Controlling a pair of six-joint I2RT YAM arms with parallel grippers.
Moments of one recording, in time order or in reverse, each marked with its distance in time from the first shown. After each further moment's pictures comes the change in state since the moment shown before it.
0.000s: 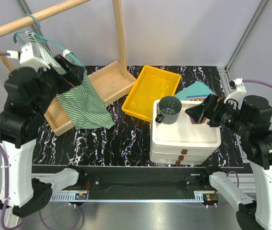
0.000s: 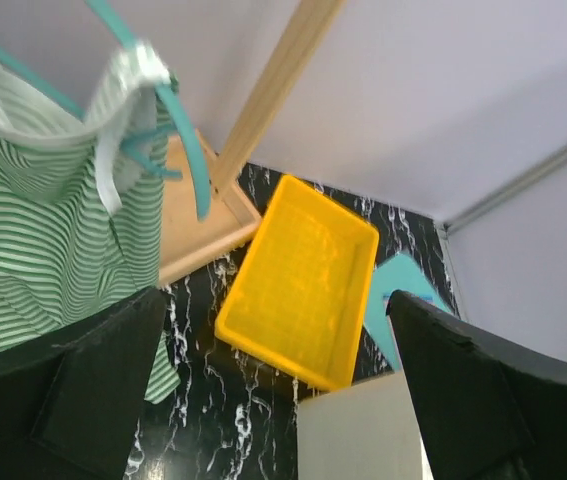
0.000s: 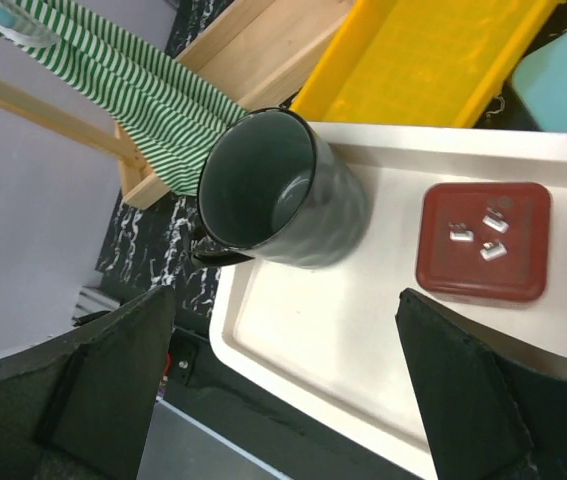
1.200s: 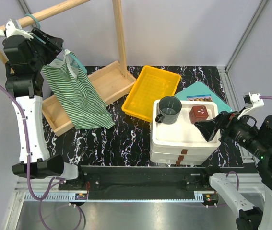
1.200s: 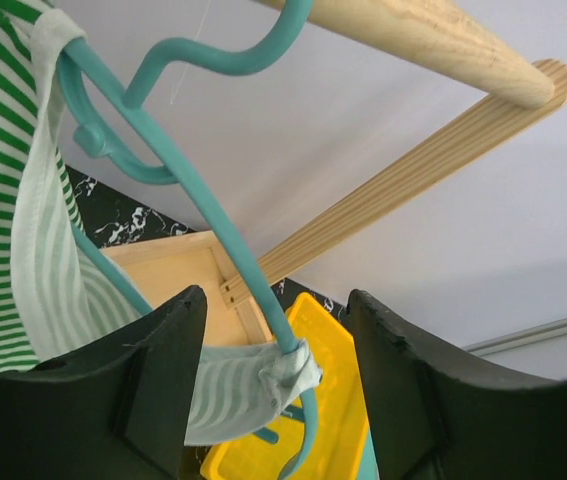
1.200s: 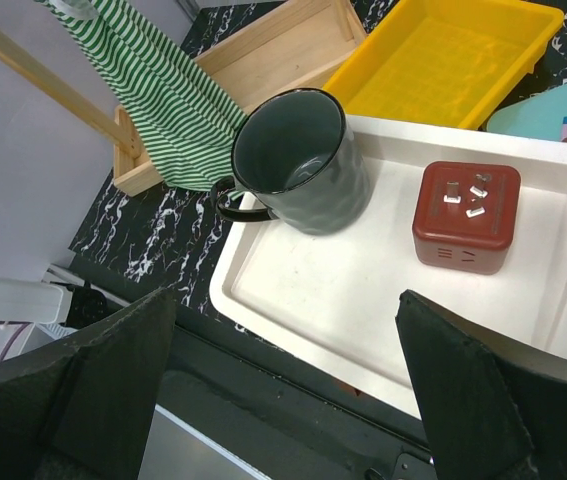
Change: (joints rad) left arm 0.484 0.342 0.102 0.305 0.302 -0.138; right arm 0.000 -0.093 0.155 -0.163 0.018 -0.156
